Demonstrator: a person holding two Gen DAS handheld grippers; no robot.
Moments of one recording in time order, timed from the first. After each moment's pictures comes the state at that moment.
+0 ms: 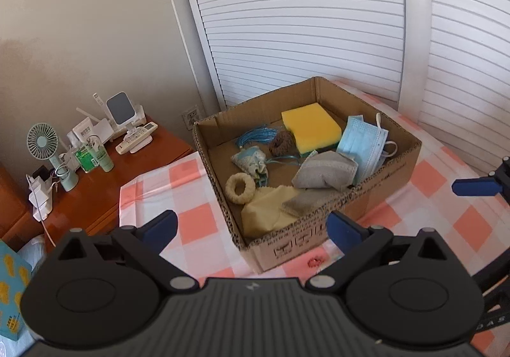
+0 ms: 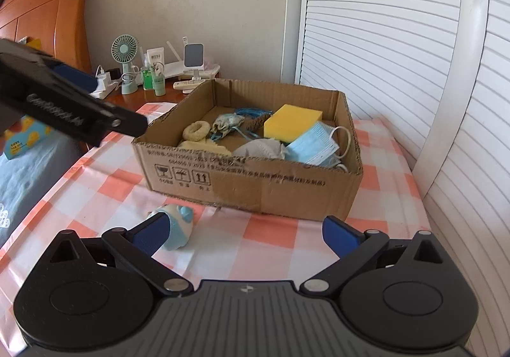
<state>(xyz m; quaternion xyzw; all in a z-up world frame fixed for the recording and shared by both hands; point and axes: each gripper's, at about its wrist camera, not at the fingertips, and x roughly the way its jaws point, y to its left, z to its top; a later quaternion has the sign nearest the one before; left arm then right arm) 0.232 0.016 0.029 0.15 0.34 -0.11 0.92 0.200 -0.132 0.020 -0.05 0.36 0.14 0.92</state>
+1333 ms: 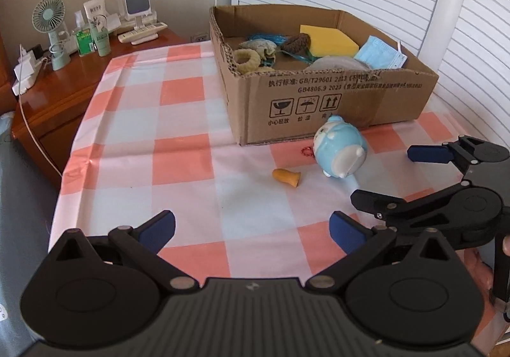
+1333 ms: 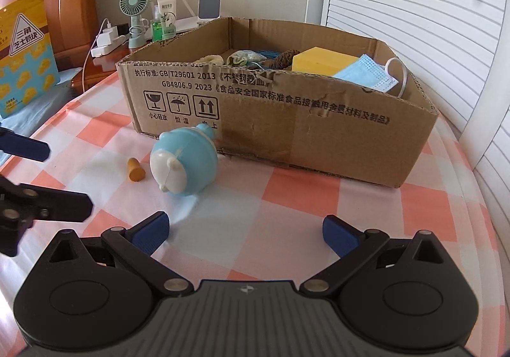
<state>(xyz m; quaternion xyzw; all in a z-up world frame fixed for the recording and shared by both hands) 0.175 0.055 -0.068 0.01 0.42 -0.08 0.91 0.228 -0.115 -0.060 -0.08 0.40 0.17 0.89</state>
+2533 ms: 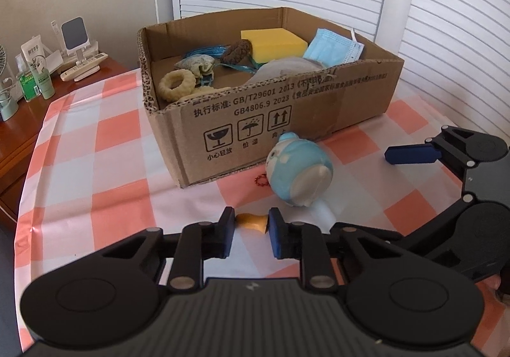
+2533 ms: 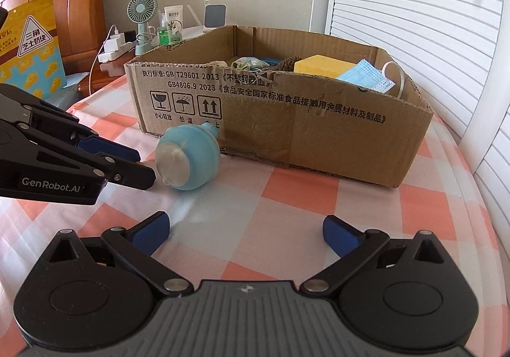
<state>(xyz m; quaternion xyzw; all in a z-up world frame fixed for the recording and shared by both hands) 0.210 0.022 -0.083 0.07 0.39 -0.18 0.90 0.219 -0.121 -0.062 -0.08 0.39 0.18 0.90</state>
